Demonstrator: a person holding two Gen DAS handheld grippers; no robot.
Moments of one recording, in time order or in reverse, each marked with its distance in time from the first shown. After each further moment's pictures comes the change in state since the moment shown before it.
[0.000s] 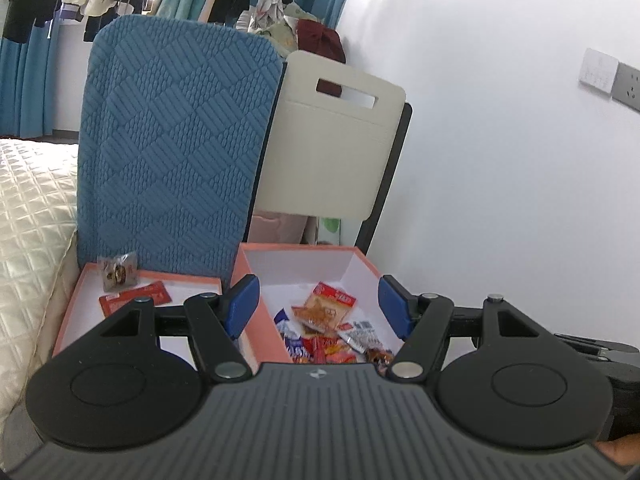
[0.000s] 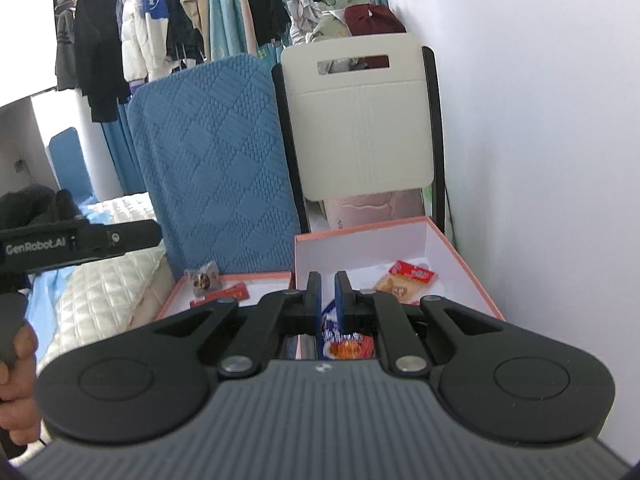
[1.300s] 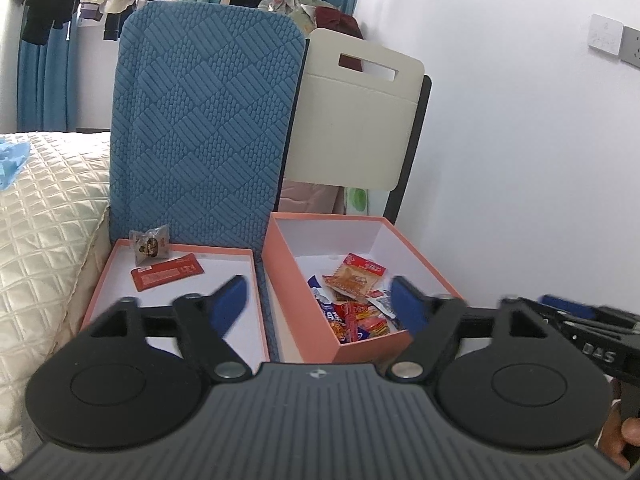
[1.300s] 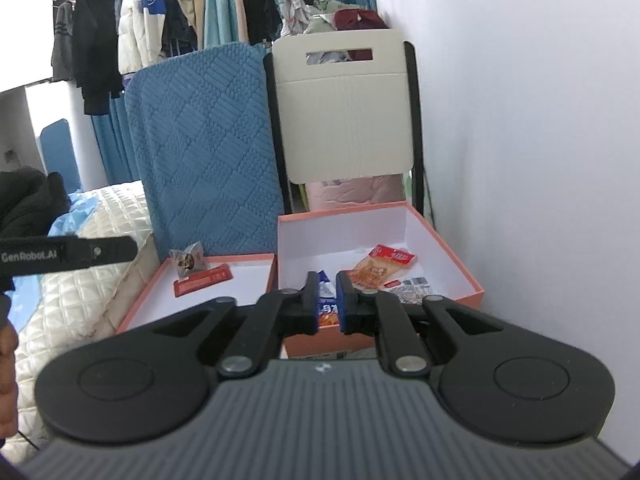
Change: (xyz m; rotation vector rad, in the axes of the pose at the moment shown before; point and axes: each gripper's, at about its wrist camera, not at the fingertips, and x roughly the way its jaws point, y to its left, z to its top) left arm -0.016 -0.002 -0.047 0.024 0.023 0.106; right arm -0.023 0.000 -0.051 -0.025 -0.058 -0.069
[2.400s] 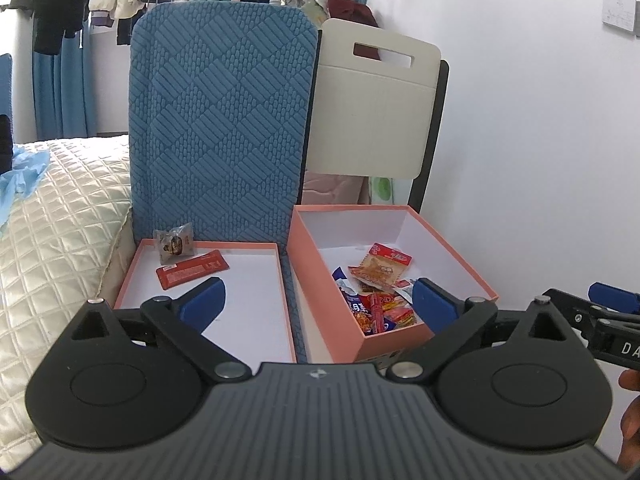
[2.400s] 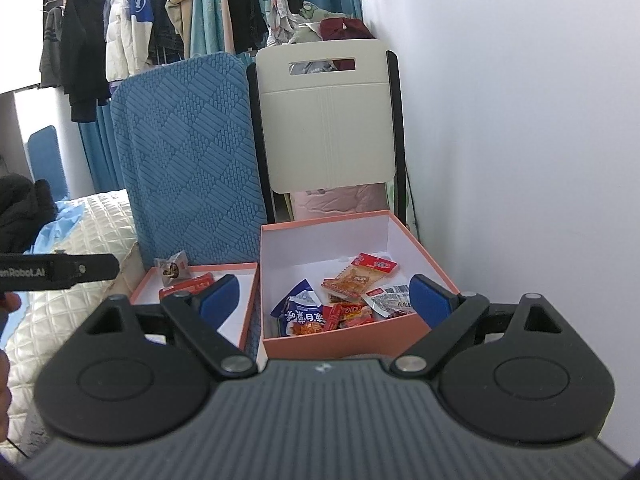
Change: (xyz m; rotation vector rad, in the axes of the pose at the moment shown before) left arm 0.006 -0.012 0.000 0.037 0.028 0.091; right arm -0.002 -0.008 0.001 0.002 -0.020 -0.036
